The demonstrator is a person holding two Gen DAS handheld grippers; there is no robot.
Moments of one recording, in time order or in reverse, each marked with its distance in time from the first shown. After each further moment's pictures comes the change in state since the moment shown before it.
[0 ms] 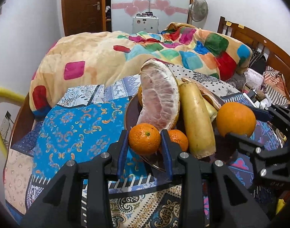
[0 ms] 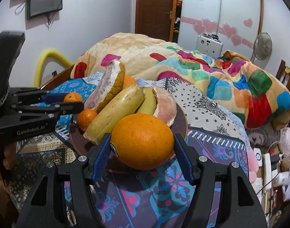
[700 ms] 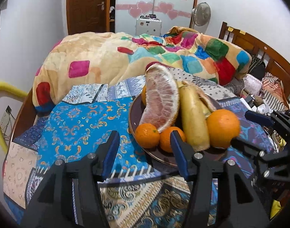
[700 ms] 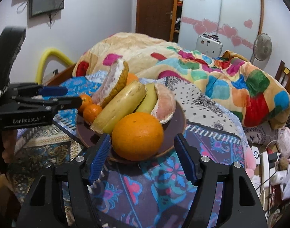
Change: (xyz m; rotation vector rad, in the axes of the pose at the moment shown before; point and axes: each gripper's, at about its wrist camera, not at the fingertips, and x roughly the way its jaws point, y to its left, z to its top) left arm -0.030 0.003 -0.004 -0.037 -0.022 -0.007; right arm -0.022 -0.003 -0.002 0.015 -0.013 -0.001
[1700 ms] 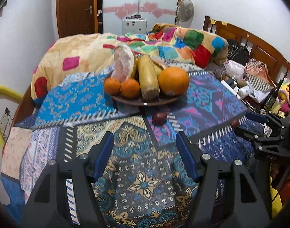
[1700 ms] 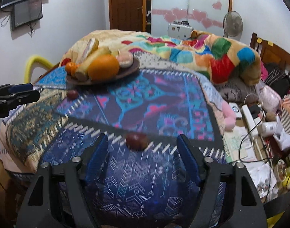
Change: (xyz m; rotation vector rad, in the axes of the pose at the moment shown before) left arm -0.058 -0.054 -0.085 0.065 0.012 -0.051; right arm -0.060 -0.031 -0.111 0.159 0.037 -0.109
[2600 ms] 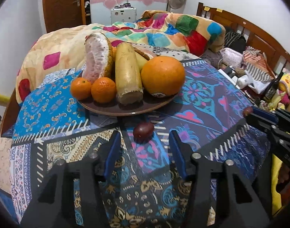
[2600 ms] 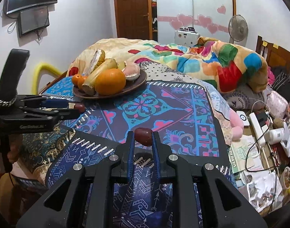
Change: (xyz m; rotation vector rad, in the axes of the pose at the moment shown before) left arm 0.061 -0.021 0.029 0.060 0.088 -0.034; right arm -0.007 -0.001 0.014 -0.001 -0.072 0.069
